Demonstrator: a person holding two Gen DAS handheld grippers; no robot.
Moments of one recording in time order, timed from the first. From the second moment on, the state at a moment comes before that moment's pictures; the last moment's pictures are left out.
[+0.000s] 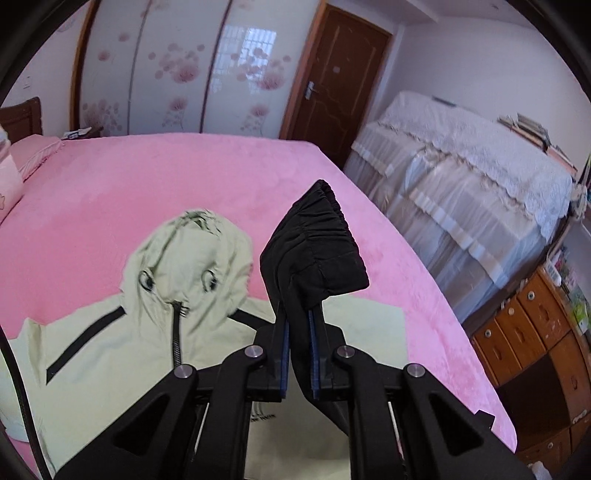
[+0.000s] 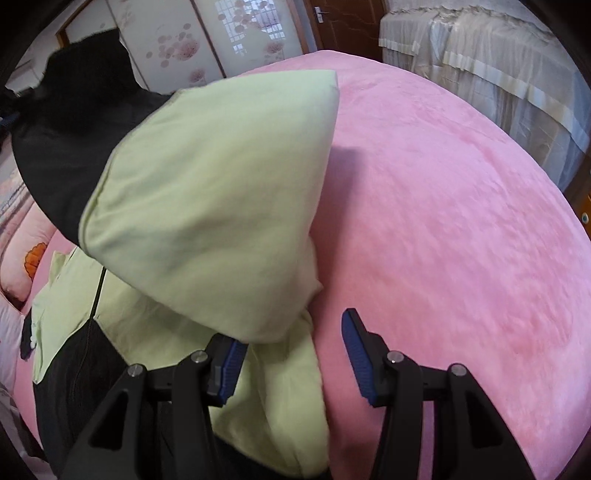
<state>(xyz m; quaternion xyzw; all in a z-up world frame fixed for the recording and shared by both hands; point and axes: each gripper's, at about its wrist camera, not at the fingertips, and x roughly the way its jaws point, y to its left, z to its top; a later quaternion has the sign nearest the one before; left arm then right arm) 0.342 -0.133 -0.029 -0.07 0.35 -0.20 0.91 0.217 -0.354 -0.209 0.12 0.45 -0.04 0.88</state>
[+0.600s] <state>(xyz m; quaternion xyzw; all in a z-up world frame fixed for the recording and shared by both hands) 0.332 0.045 -0.235 -0.23 0.48 -0.11 0.84 0.203 -0.323 -0.204 0.04 0.50 -0.04 0.86</state>
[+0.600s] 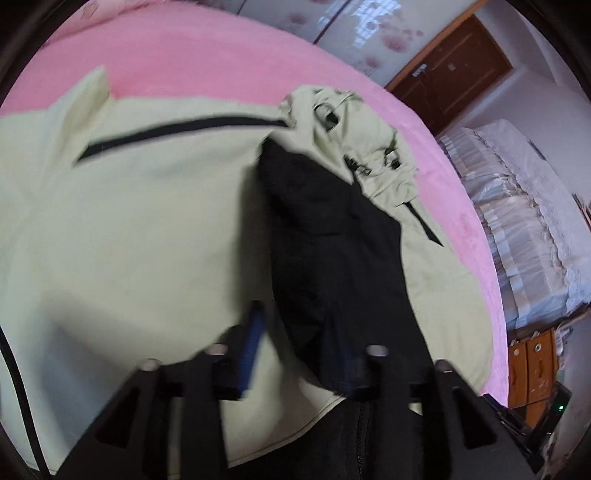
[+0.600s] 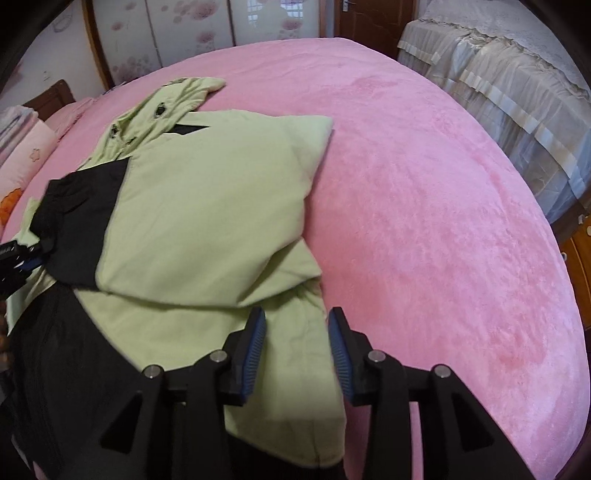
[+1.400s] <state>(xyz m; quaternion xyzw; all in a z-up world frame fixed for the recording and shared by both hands) 0.422 0.031 -0.218 -0.11 0.52 -0.15 0.84 0.368 -0.394 -0.209 0.21 0.51 -0.04 0.83</state>
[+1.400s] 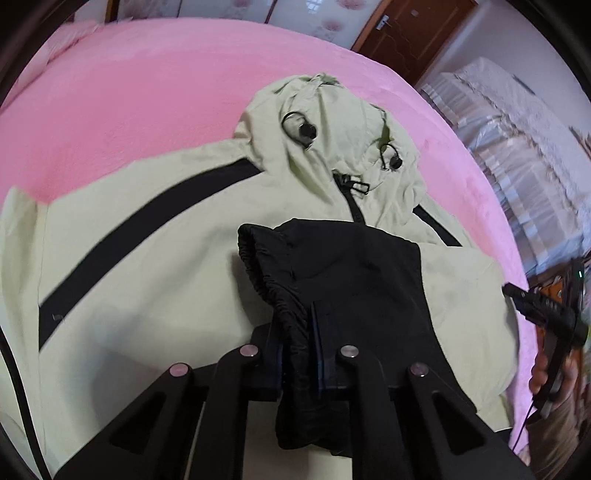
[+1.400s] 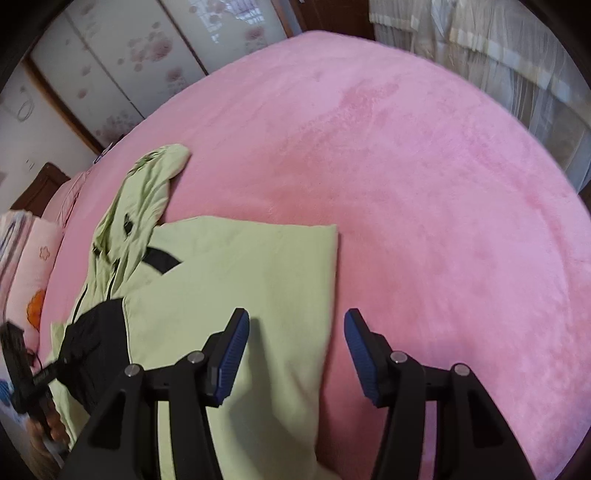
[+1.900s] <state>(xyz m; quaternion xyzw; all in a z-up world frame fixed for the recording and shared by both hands) 0.408 0.043 -0.218 -0.06 0.53 -0.06 0.85 0.366 -0.359 -0.190 0.06 0.49 -0.11 0.86</state>
